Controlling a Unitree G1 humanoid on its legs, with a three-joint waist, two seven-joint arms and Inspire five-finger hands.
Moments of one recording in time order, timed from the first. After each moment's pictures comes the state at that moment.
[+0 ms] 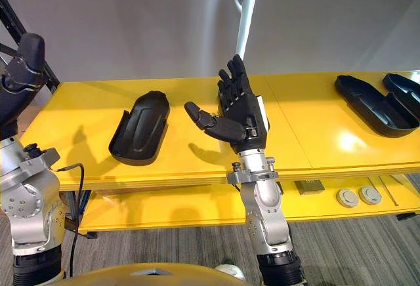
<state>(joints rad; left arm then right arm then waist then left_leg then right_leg) 0.01 0.17 0.20 -0.53 -0.11 -0.47 0.39 0.04 -0.16 0.12 -0.27 0.43 -0.23 0.08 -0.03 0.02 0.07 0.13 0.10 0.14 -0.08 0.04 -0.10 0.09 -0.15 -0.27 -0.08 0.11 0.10</state>
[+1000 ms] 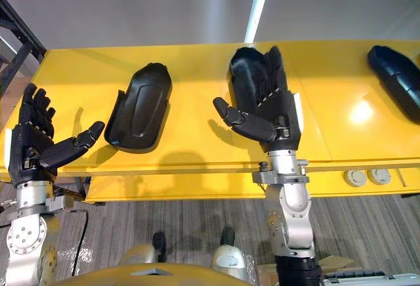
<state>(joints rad) 0.39 0.15 0.23 -0.40 -0.27 -0.23 0.05 0.06 -0.24 -0.07 -0.35 0.40 -0.29 0.13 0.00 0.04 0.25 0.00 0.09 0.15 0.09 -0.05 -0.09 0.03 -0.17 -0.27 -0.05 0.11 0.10</state>
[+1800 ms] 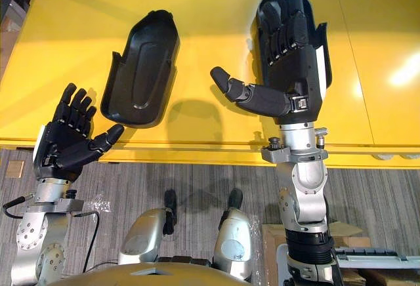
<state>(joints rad) 0.35 0.16 0.17 -0.39 -0.44 -0.18 -0.13 -0.10 -0.32 -0.10 -0.35 0.40 -0.31 0.14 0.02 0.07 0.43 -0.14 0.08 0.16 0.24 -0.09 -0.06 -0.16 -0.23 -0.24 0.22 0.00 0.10</state>
